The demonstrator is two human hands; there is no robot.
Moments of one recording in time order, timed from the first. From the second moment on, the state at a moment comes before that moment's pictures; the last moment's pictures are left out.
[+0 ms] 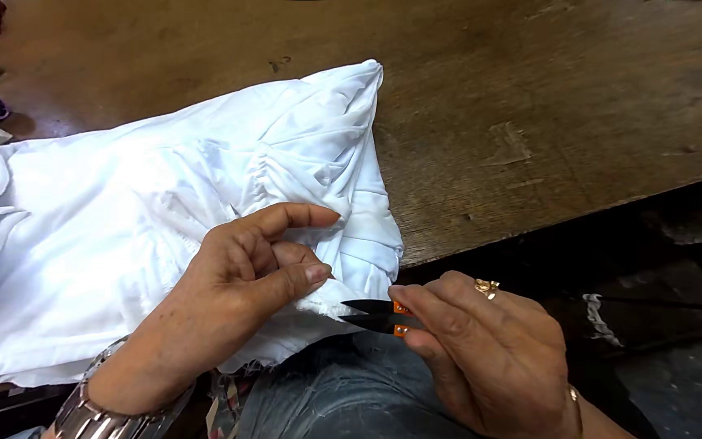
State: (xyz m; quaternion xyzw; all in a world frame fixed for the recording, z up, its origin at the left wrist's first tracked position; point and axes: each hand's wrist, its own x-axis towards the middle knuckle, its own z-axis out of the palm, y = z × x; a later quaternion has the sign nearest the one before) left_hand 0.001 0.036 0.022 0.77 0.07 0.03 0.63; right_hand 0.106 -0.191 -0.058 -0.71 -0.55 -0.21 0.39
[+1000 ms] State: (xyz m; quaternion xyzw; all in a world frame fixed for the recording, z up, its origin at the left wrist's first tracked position) left_hand 0.003 0.043 0.019 0.75 0.05 0.00 0.65; right_hand 0.101 -0.173 -0.057 -0.62 -0.45 0.04 0.65
